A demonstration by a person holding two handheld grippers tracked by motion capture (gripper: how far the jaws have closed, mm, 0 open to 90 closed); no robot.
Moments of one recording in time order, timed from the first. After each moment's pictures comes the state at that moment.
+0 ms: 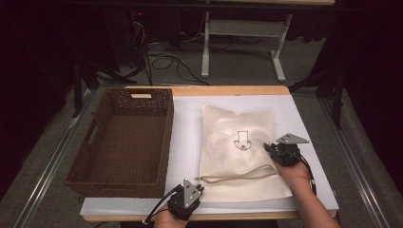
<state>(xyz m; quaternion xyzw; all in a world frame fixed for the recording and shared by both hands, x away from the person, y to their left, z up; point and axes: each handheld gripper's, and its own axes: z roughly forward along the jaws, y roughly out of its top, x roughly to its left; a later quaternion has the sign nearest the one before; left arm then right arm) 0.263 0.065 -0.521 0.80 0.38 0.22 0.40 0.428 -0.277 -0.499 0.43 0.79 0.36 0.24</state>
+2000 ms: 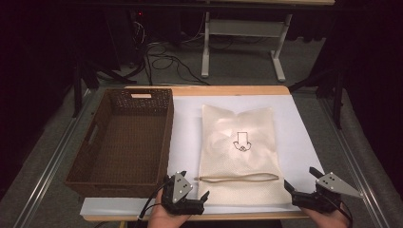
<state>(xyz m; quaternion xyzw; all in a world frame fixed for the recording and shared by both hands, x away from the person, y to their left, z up) 0.268 0.085 -0.493 0.77 0.38 0.22 0.46 0.286 -0.327 -0.468 0.44 0.73 0.43 0.29</state>
